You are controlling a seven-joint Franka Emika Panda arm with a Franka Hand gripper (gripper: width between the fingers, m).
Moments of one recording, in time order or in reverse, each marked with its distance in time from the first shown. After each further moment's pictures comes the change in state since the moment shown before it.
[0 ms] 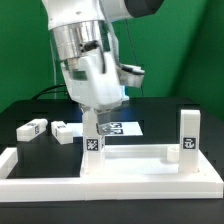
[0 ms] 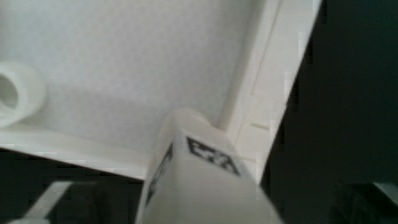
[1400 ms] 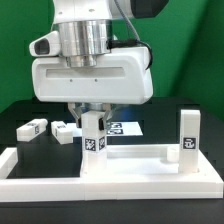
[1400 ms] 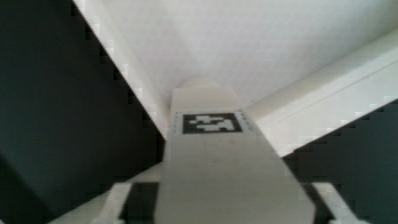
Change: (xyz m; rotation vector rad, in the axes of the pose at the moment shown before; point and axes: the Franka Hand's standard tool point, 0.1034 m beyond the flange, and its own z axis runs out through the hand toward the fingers) arm 0.012 0.004 -0.004 -0.111 0.046 -0.633
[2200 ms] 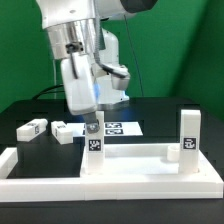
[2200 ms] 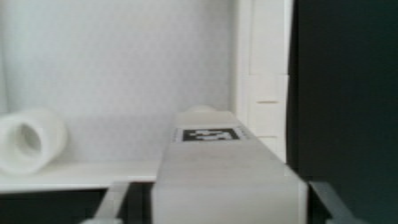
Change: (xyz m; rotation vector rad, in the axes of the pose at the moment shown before) arm 0.000 0.000 0.000 0.091 -0.107 1.096
